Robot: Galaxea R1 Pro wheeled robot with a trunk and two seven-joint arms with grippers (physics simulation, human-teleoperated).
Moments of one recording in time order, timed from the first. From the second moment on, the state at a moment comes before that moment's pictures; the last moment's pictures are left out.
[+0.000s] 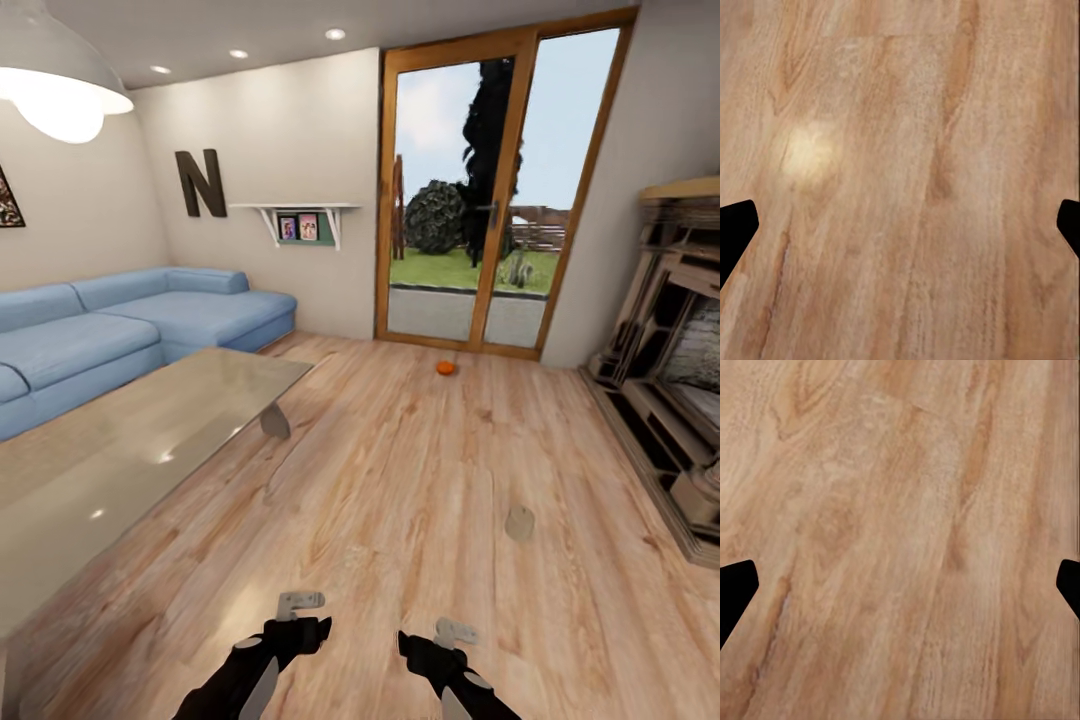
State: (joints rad) left arm -0.47 -0.16 0.00 -0.45 0.05 0.13 -0.08; right arm -0.47 0.16 0.00 -0.27 -0.24 -0.08 -0.01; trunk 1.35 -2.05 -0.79
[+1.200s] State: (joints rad) left arm -0.47 -0.16 0.00 -0.45 0.05 0.13 -0.06; right arm -0.47 0.16 0.00 -0.27 -0.25 -0.09 -0.02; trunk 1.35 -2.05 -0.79
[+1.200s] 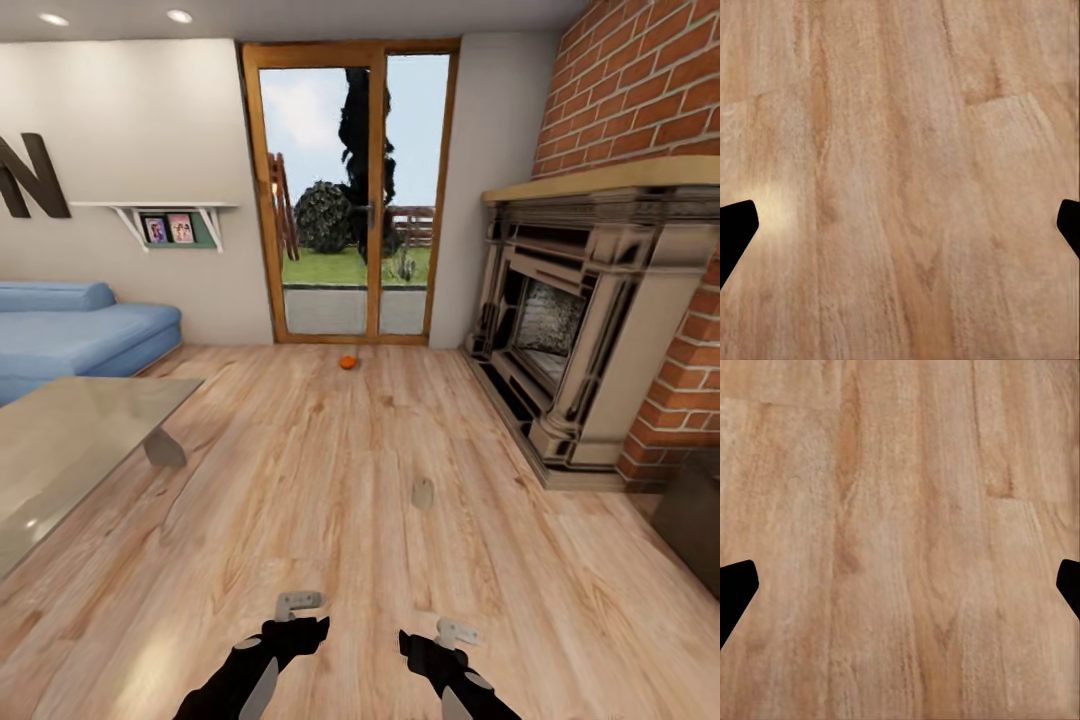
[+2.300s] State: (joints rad) left arm -0.47 -0.15 0.00 -0.39 0.05 0.09 0.06; right arm -0.47 0.16 -0.01 -0.27 -0.25 -0.09 -0.02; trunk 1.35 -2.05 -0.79
